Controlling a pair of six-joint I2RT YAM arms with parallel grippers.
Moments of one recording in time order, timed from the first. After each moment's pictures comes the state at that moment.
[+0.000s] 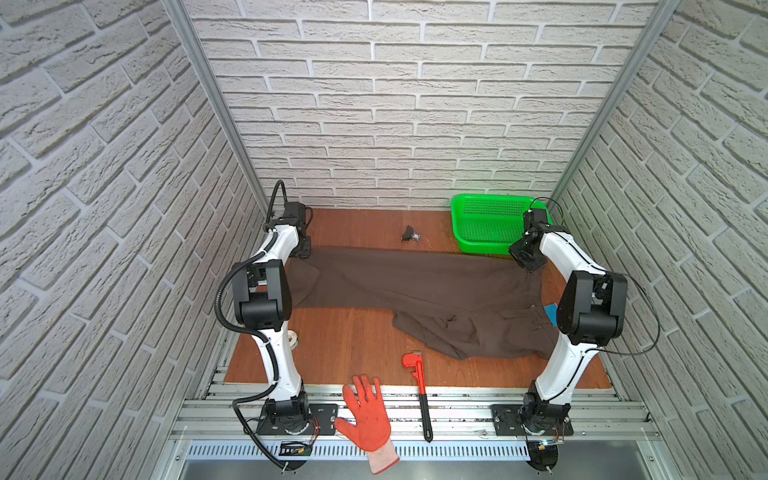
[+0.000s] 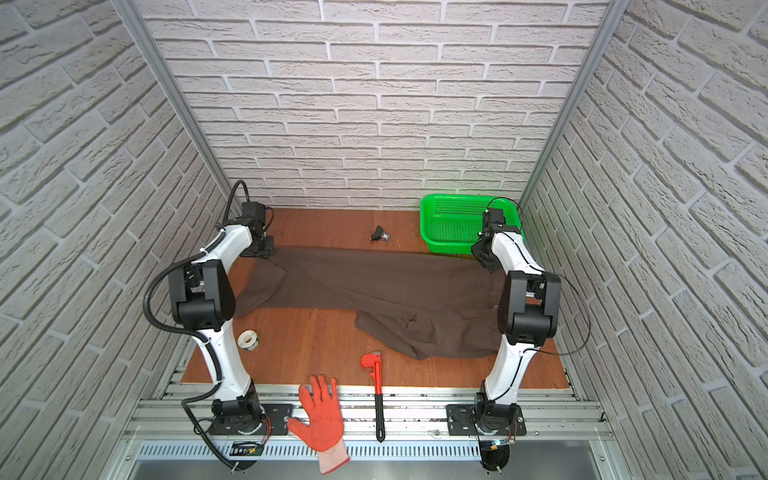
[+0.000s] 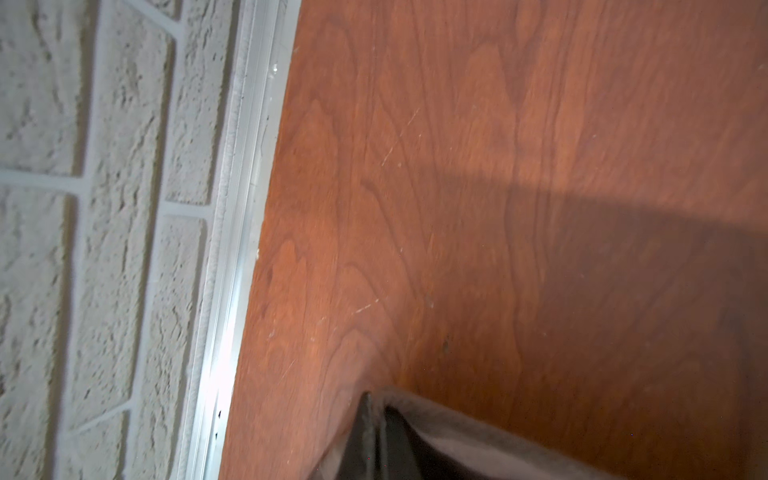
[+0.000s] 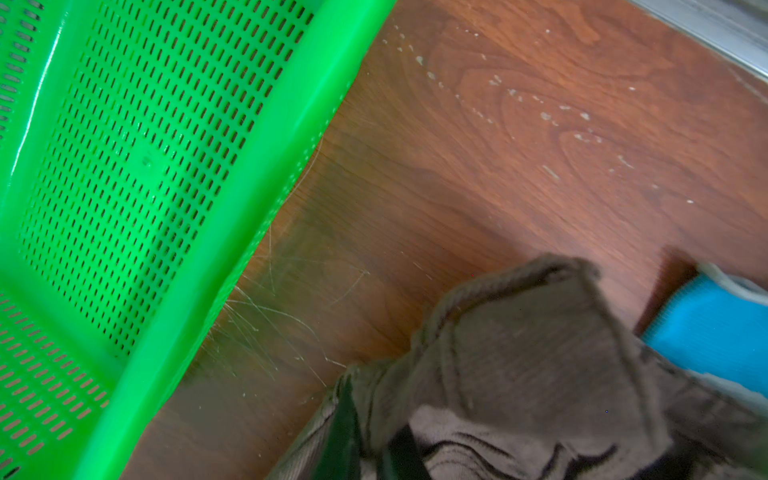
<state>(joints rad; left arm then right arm) 0.06 2.07 1.71 -0.76 -0.33 -0.01 -0.18 1.95 1.59 -0.85 0.17 0.93</state>
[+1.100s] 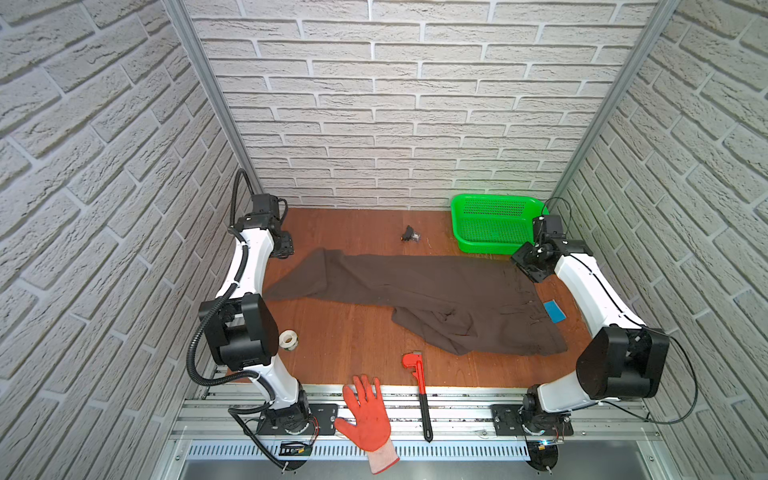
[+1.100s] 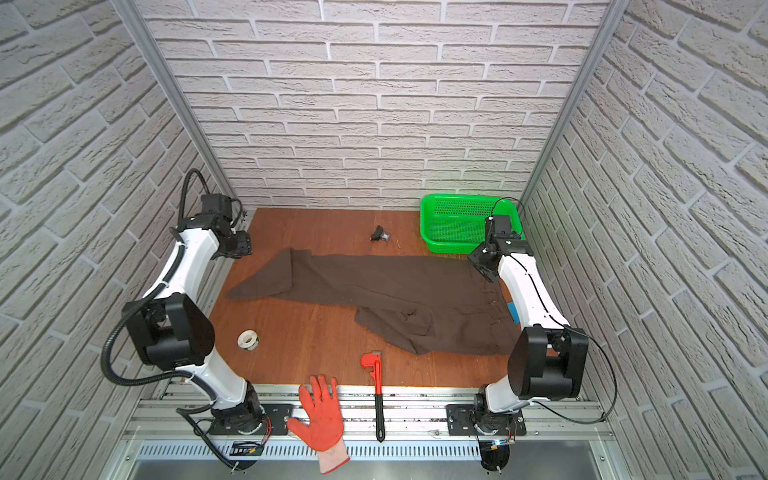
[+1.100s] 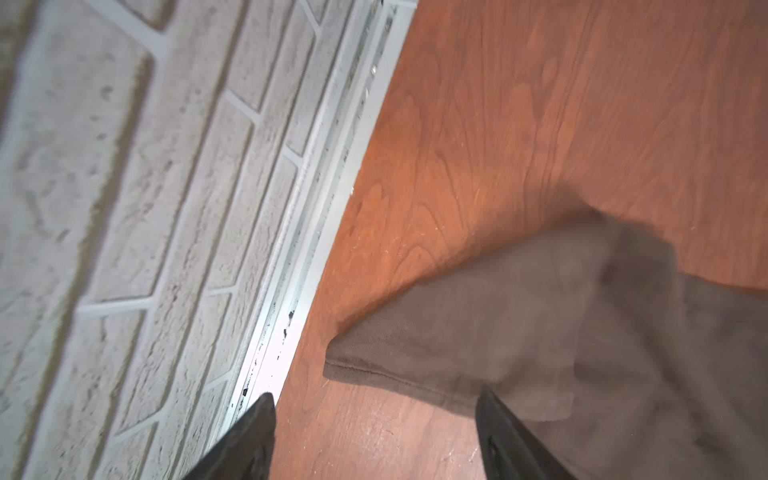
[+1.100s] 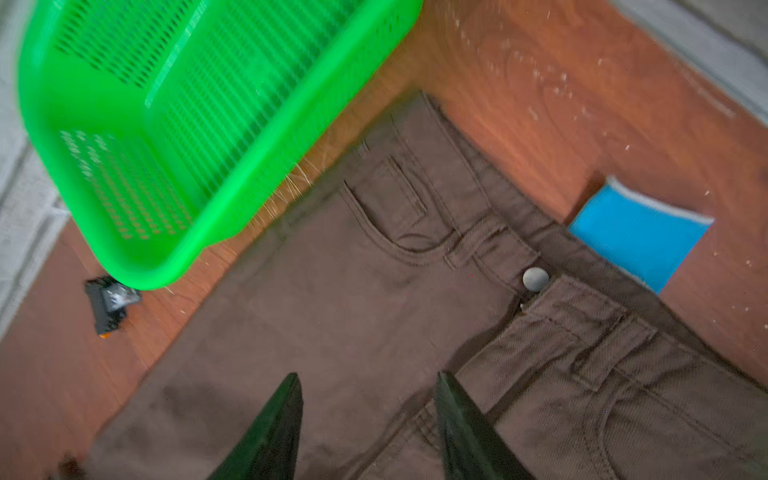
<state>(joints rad) 0.15 1.74 1.62 -0.95 -0.26 -0.06 -0.10 1.53 1.30 -0.89 0.07 0.81</state>
